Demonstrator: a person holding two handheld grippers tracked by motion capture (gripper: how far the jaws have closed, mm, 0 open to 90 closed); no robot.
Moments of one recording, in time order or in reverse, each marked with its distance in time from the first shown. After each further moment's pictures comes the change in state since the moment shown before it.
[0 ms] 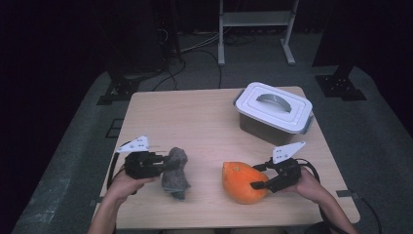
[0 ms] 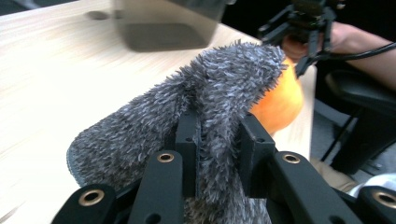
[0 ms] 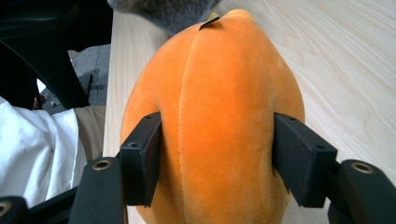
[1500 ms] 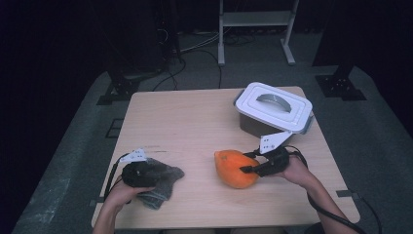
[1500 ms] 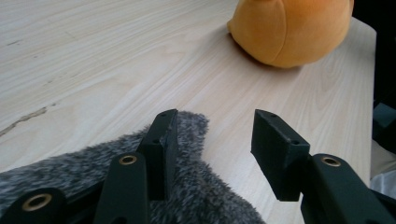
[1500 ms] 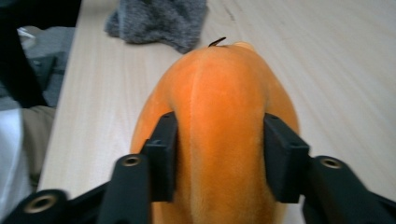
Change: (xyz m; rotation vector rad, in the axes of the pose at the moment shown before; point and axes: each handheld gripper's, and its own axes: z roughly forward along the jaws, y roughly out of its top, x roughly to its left) left arm 0.028 -0.061 0.019 0.099 0.076 -0.086; right arm -0.012 0.041 0.016 0.019 -0.091 -0.149
